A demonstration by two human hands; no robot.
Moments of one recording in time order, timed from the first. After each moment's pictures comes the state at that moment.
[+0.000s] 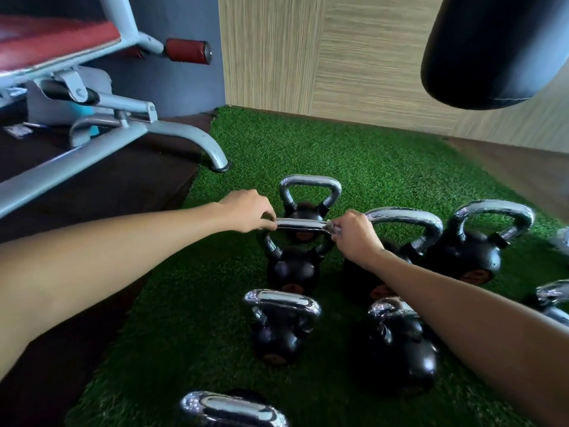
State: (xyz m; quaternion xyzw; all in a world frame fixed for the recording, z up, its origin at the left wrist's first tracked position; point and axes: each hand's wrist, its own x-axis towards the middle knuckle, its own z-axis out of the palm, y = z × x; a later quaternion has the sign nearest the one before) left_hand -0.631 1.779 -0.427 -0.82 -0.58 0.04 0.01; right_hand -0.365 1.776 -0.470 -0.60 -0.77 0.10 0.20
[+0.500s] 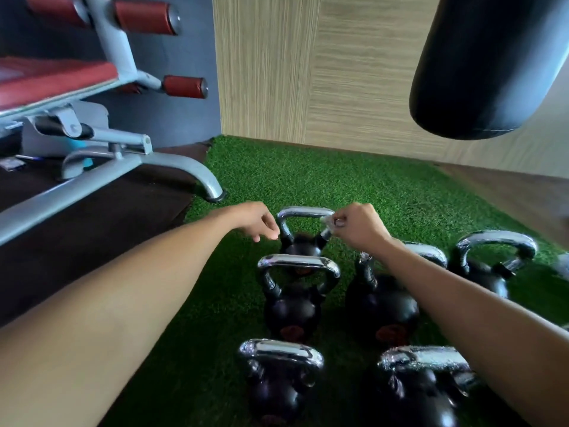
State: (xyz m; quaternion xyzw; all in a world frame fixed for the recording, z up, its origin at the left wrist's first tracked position) left_hand -0.630 1.853 -0.402 -0.75 -0.62 -0.01 -0.24; right_hand -0.373 1.830 -0.405 -0.59 -0.76 0.12 0.23
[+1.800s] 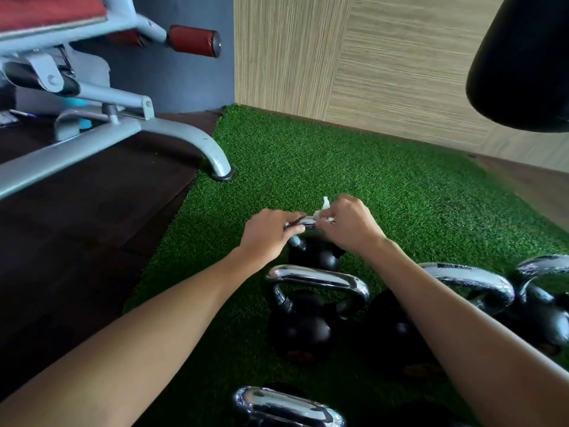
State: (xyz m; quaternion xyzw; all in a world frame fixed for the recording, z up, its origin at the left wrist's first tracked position) left_hand -0.613 1.886 -0.499 -0.74 -0.62 -0.26 -0.03; right_hand -0.429 1.910 -0.448 -0.53 -0.82 0.08 0.20
